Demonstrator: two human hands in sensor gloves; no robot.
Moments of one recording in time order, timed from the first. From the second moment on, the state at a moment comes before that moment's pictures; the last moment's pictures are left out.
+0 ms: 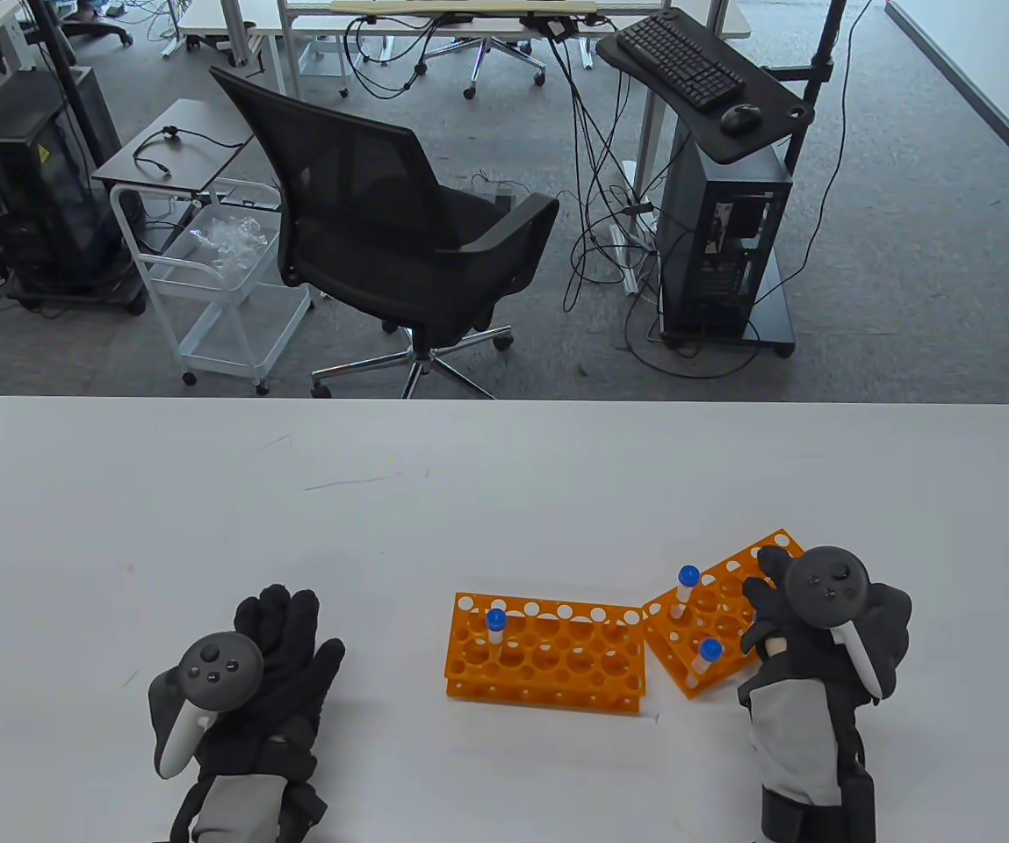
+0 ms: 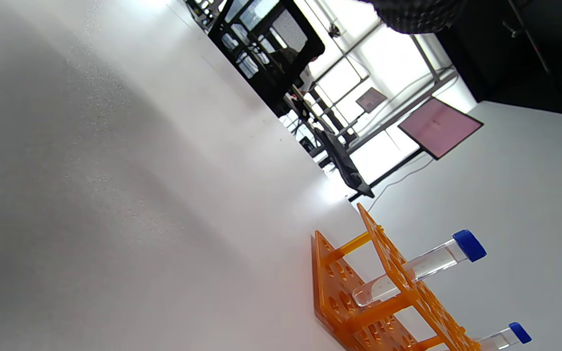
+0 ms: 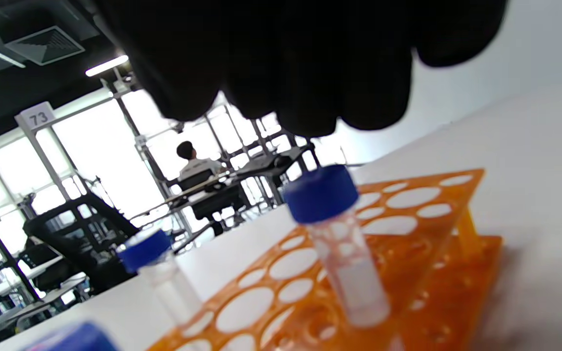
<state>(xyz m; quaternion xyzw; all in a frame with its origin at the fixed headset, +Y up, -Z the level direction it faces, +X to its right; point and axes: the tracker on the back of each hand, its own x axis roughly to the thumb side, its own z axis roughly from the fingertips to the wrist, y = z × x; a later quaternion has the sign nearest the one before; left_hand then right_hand) -0.268 -0.756 -0.325 -0.09 -0.02 0.42 0.90 0.278 -0.662 -0.379 -0.11 -0.09 0.96 0.22</state>
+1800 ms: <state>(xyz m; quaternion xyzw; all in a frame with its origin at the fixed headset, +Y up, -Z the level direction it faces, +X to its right) -0.271 -0.753 -0.323 -0.08 -0.02 0.43 0.90 0.261 -0.643 -0.375 -0.08 -0.11 0.97 0.21</state>
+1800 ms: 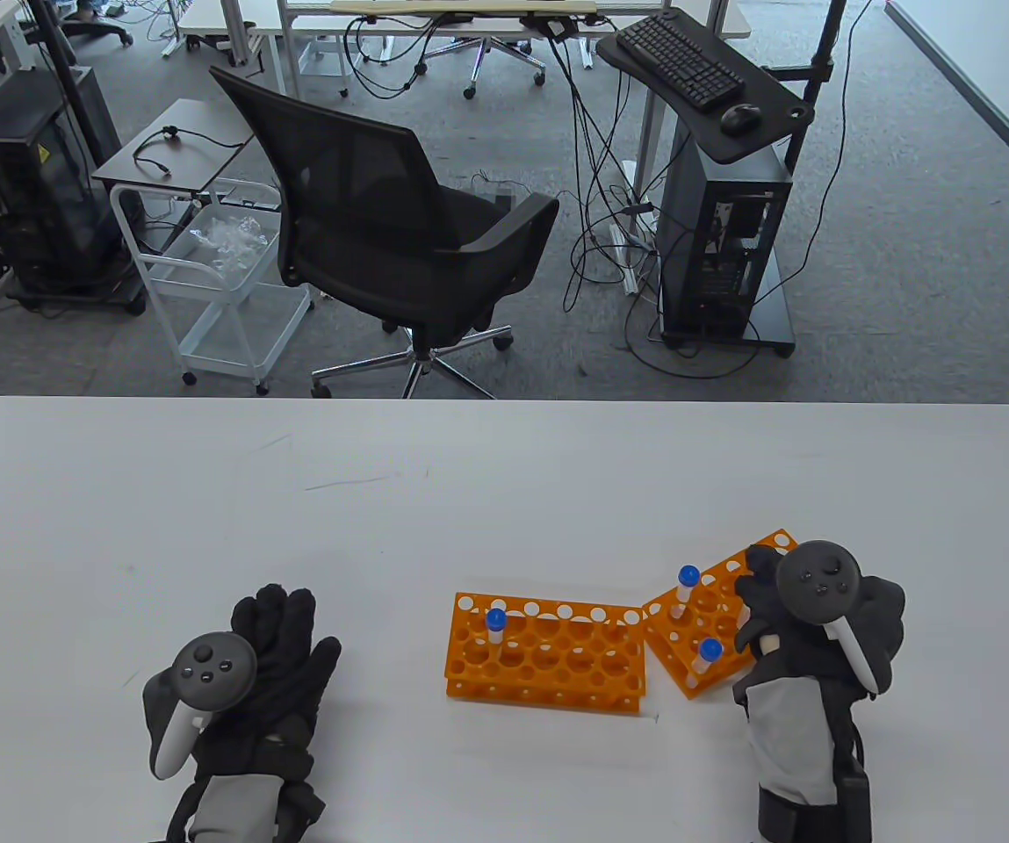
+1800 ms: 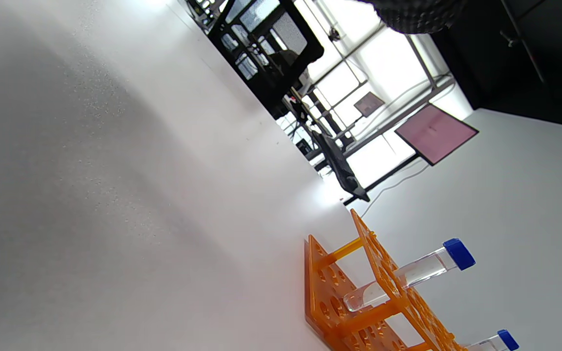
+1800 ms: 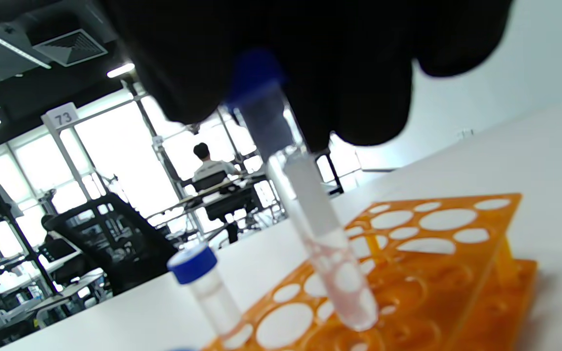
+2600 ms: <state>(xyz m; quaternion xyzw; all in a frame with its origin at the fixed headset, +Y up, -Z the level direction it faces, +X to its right) -0.272 -0.752 -0.322 -0.08 -0.02 0.44 0.90 0.183 -0.616 -0.365 0.05 -0.17 0.96 0.20</state>
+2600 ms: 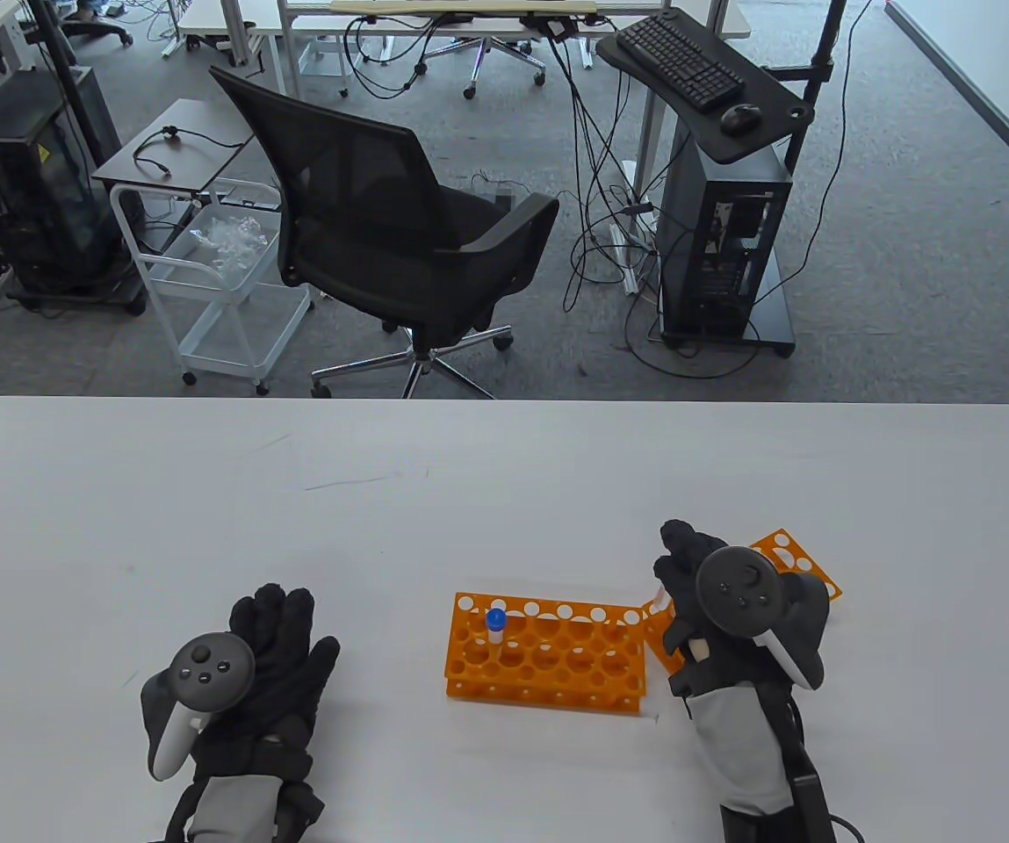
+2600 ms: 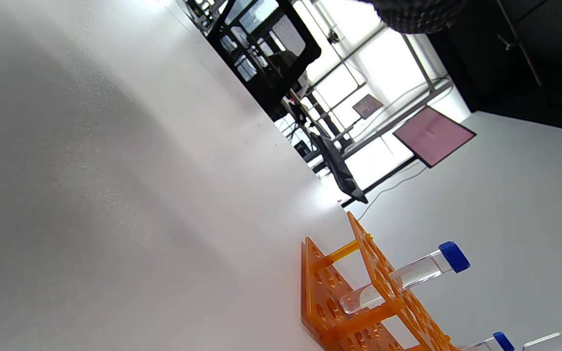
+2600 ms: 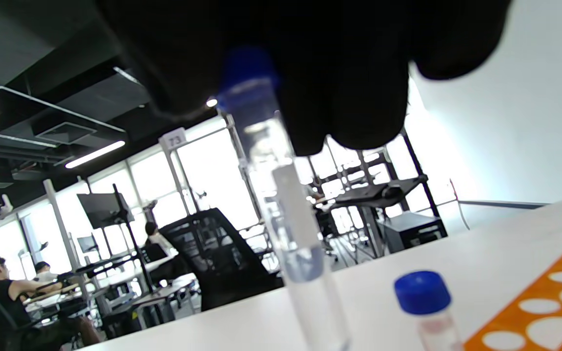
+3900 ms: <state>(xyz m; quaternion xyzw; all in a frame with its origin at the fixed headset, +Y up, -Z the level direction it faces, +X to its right) -0.273 -0.749 -0.320 -0.08 -0.02 0.44 0.90 0.090 -0.650 -0.369 0.20 -0.14 0.95 0.21</state>
